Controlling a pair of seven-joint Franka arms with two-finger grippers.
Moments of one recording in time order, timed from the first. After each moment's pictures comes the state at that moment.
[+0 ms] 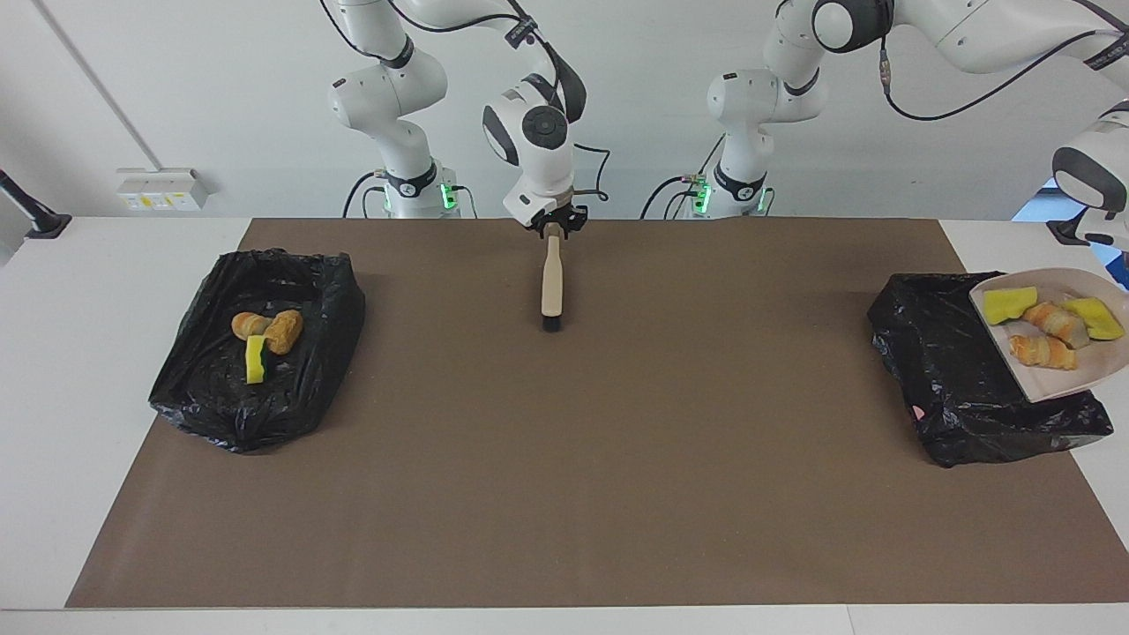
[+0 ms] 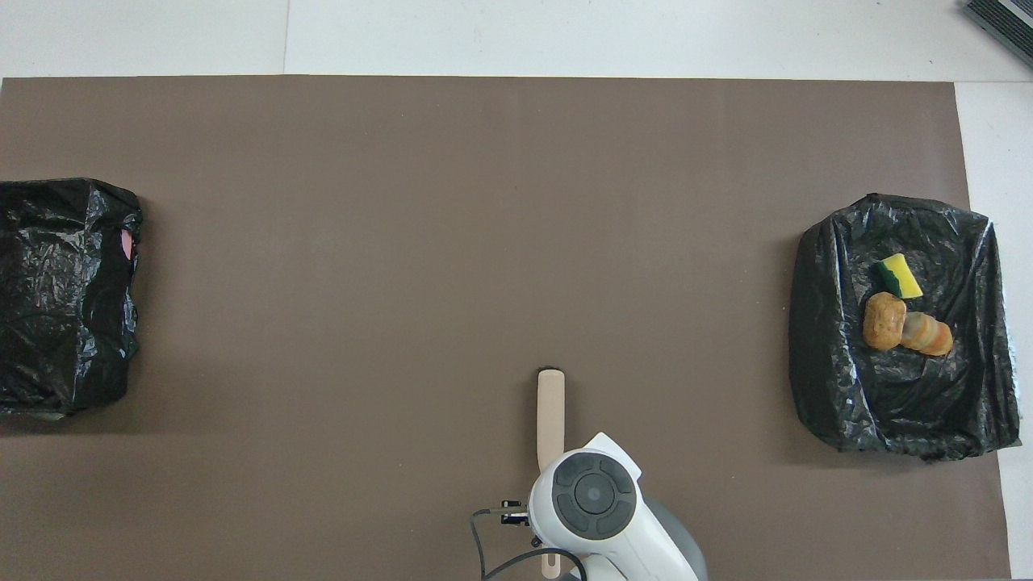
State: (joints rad) left arm -0.03 0.31 0.57 -1.67 0.50 2.26 1.90; right arm 0.55 -0.08 0.25 -2.39 0.29 2.13 0.66
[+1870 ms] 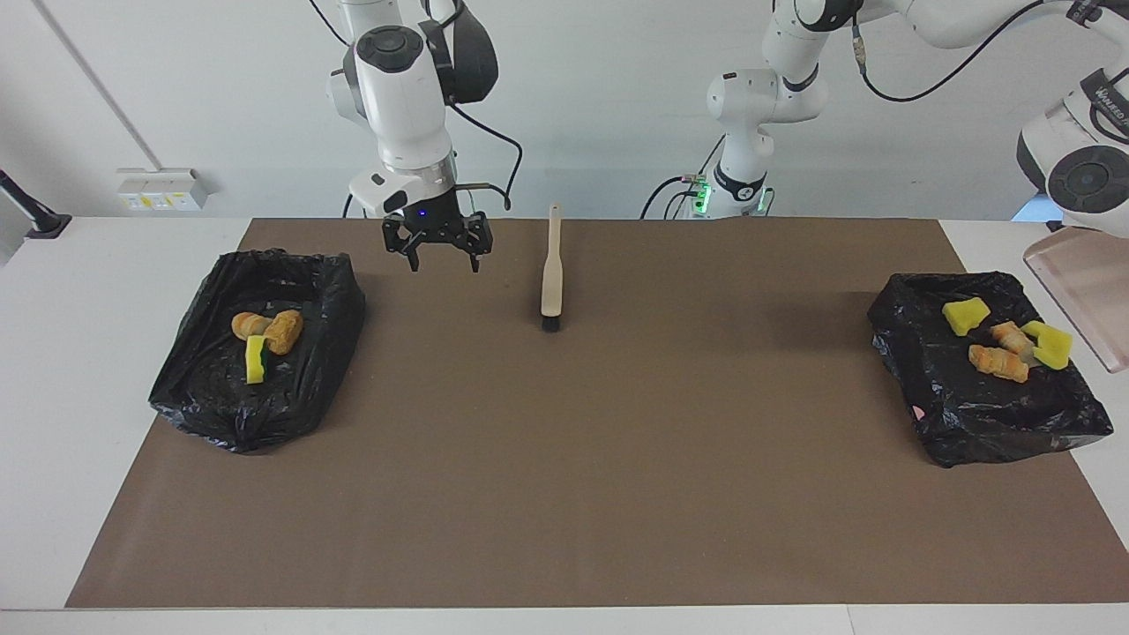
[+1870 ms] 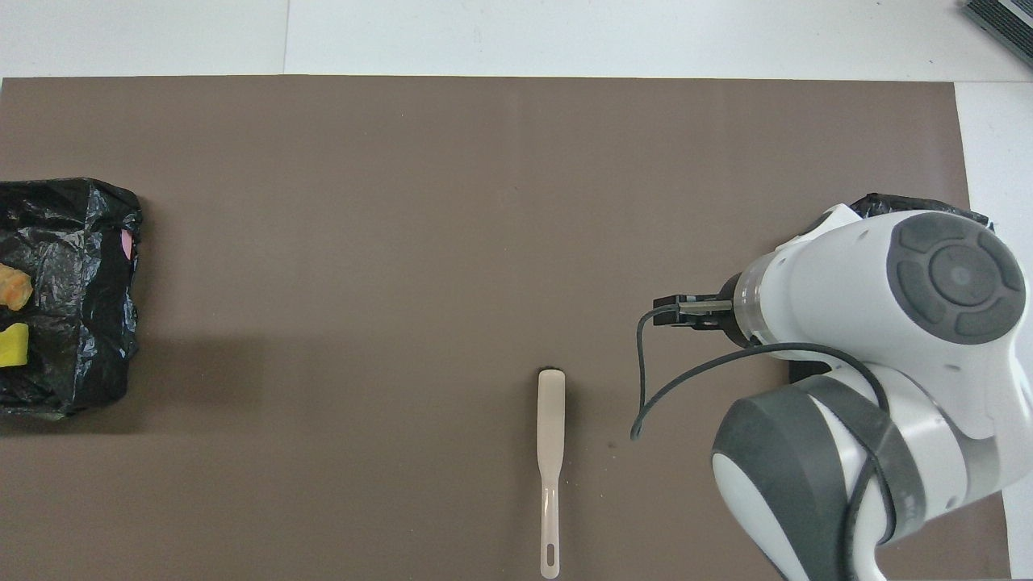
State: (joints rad) left arm -0.04 0.22 0.31 -1.59 1.14 1.84 1.49; right arm 0.10 -0.08 0.22 -1.90 0.01 1.87 0.37
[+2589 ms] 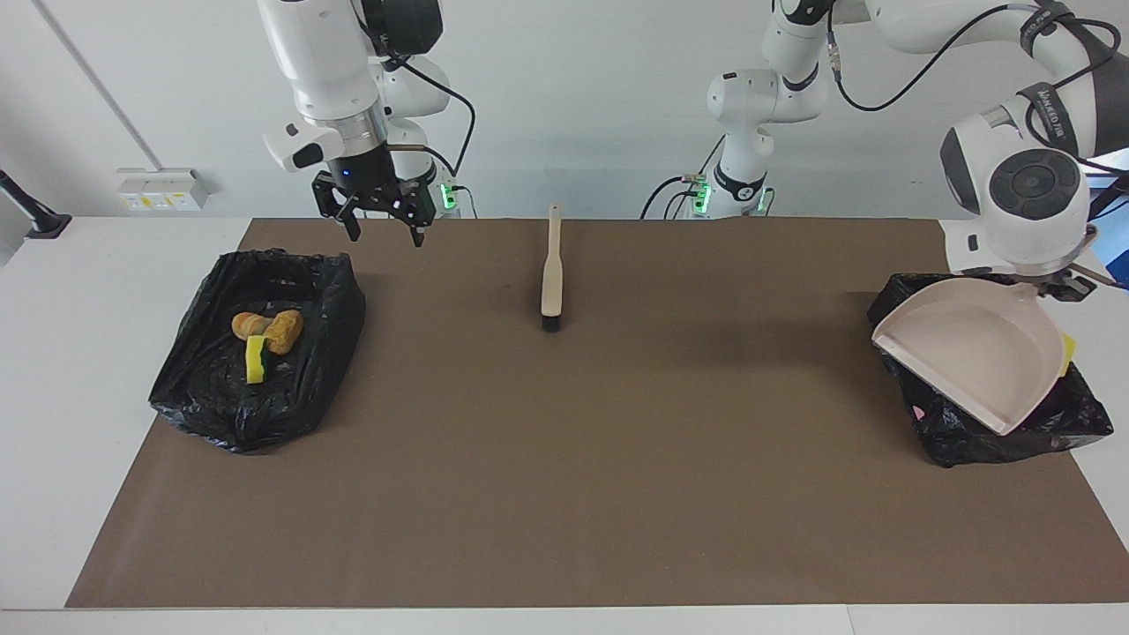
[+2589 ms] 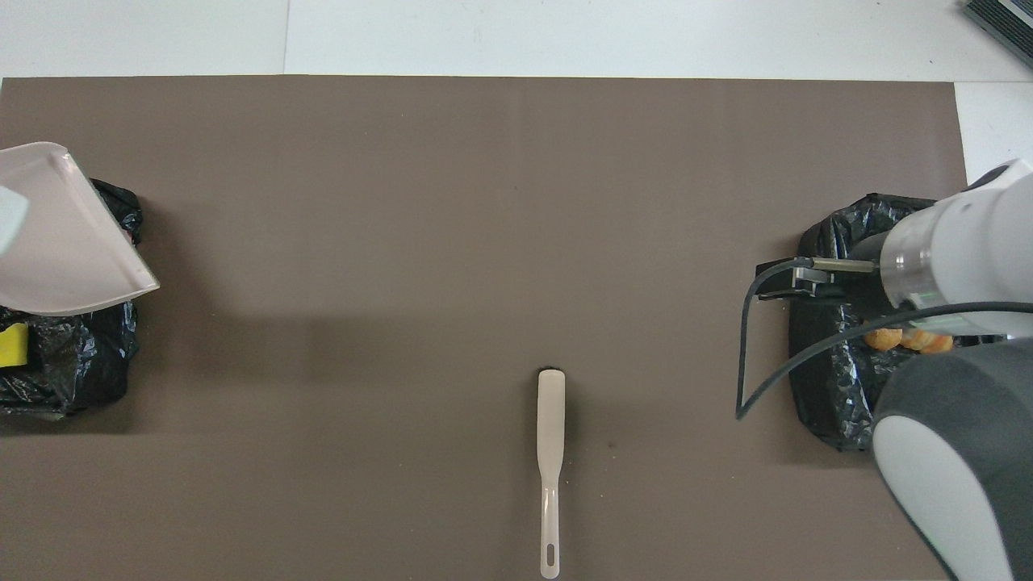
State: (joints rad) left arm -0.04 0.21 0.03 -1.60 0.65 1.57 0.85; right arm 0.09 -0.10 0.07 -1.73 0.01 1.67 0.32
